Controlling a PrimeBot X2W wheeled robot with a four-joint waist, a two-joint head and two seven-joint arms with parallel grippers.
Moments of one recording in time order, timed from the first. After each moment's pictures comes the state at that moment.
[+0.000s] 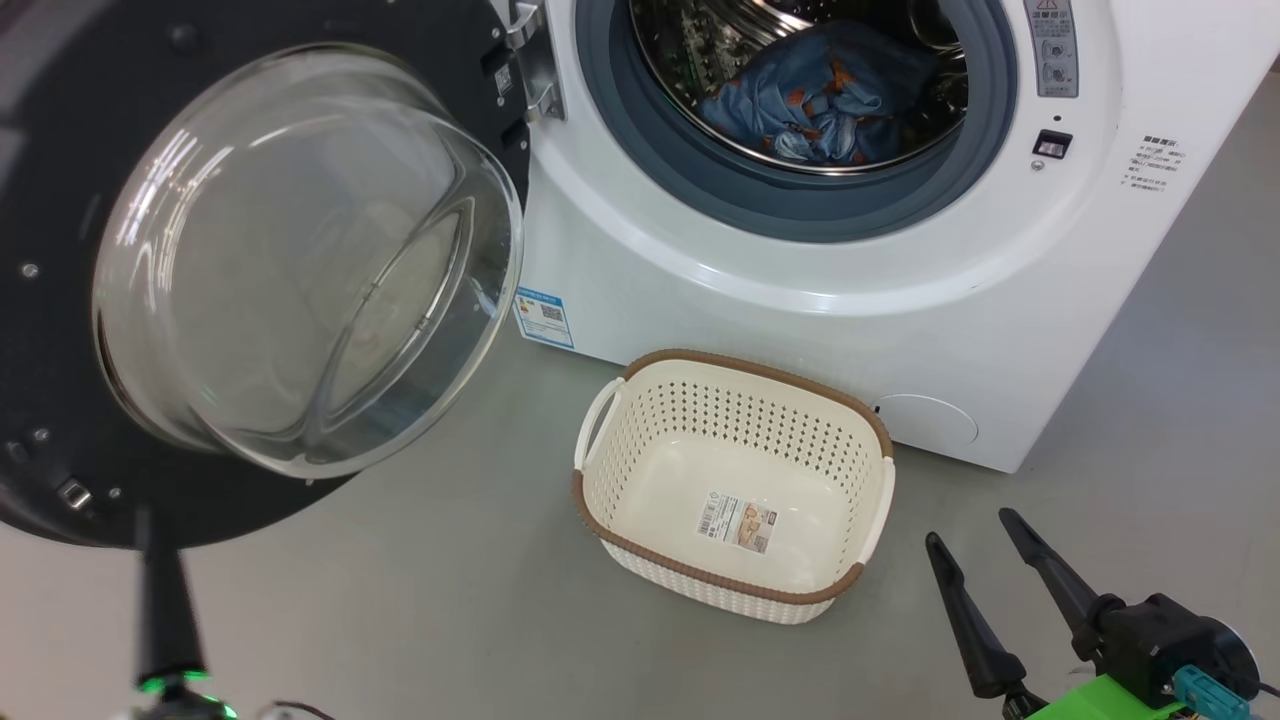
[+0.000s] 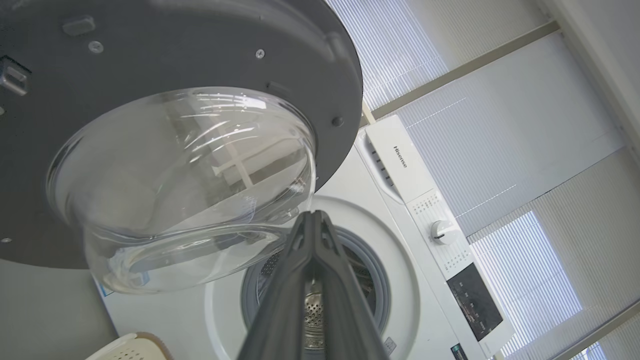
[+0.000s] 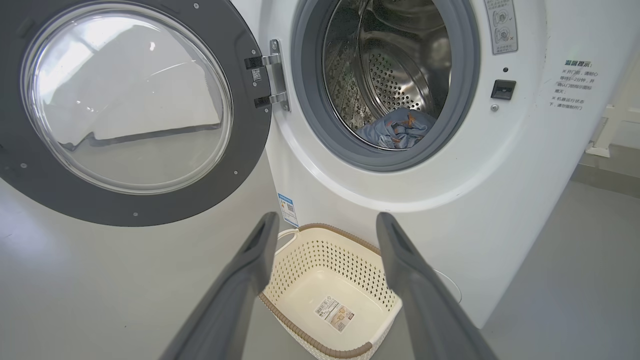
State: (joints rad) left arm 0.09 0.06 -0.04 -0.25 -1.33 -0.10 -0.24; right arm 0.10 -0.14 0.07 -0.10 0.19 0.13 -0.10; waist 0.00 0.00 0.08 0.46
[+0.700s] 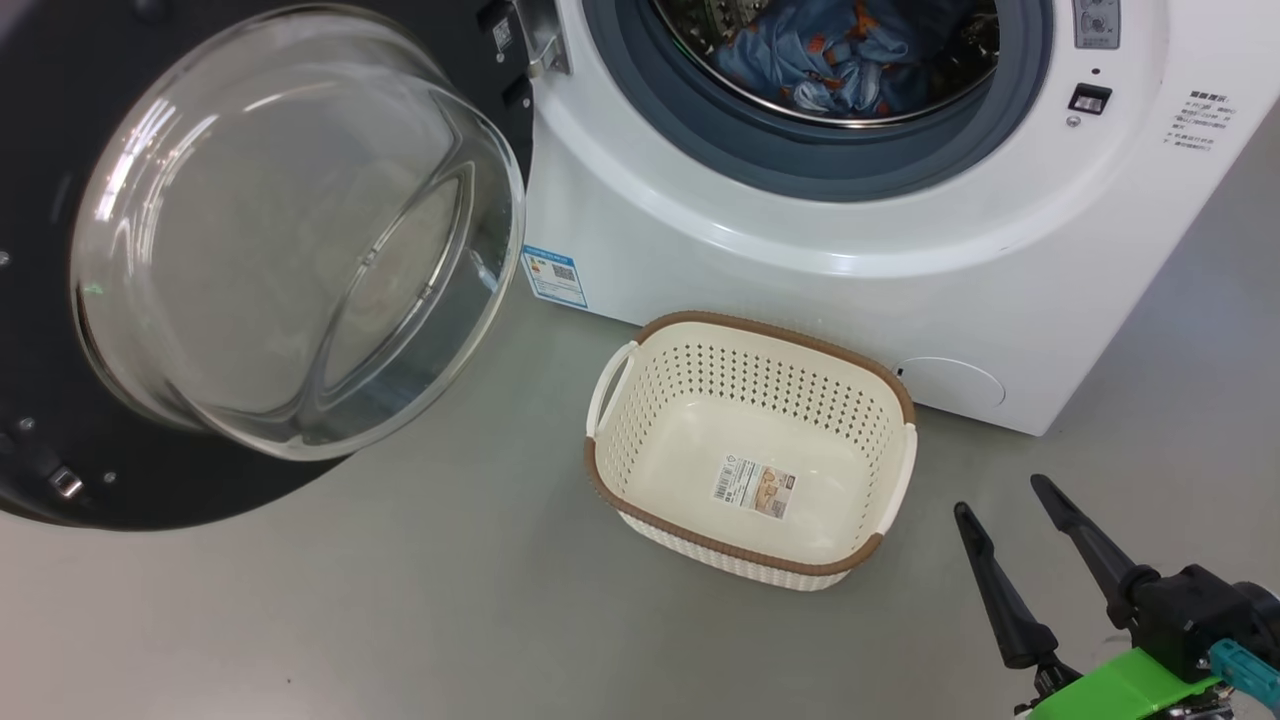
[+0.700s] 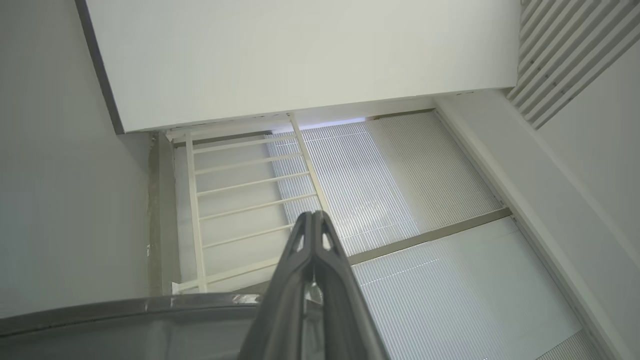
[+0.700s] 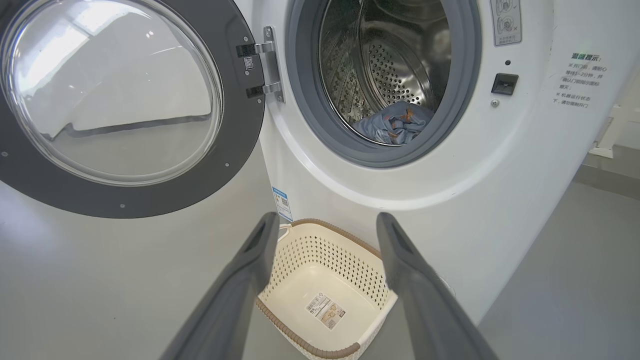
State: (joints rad) left arm -0.17 0.30 0.45 -0.02 -1.90 -0.10 -0.13; right arm 0.08 -0.19 0.05 -0.15 0.19 0.13 -0.07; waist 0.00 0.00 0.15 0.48
